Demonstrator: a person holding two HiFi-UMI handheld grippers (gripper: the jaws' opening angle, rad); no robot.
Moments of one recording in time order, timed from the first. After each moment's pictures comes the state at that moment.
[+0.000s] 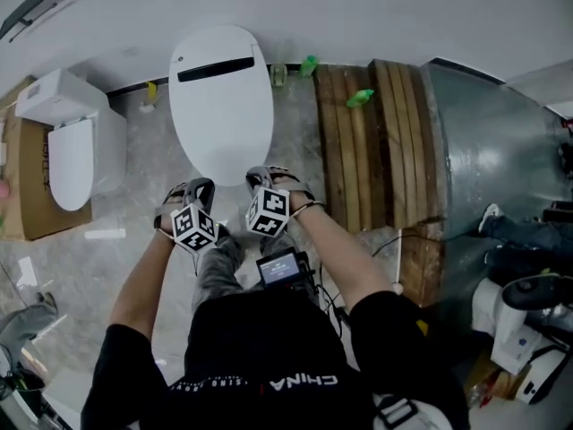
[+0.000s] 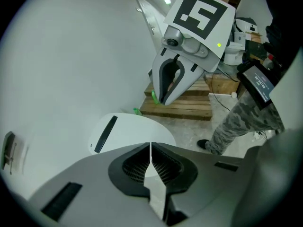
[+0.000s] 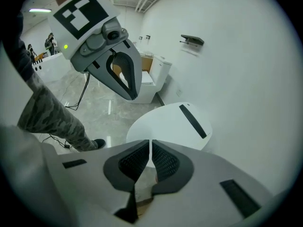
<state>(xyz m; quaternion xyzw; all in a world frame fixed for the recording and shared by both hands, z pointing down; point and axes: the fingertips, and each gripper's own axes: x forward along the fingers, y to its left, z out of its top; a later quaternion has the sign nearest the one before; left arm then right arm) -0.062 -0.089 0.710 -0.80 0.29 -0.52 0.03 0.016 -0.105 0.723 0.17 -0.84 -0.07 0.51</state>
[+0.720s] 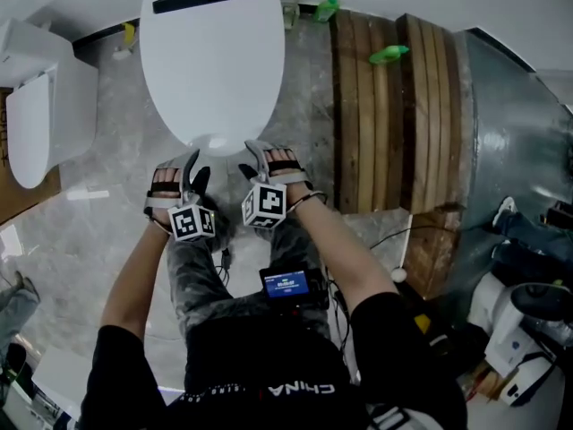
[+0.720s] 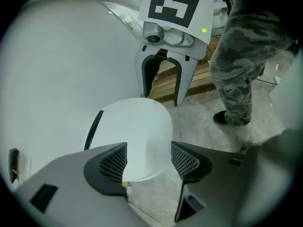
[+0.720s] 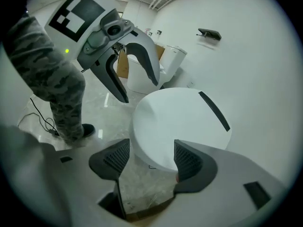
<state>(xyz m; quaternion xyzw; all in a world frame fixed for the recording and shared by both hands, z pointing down) -0.066 -0.073 0.944 -0.76 0.30 -0.55 0.17 0.011 -0.088 0.956 0.17 -0.83 -0.15 0.51</state>
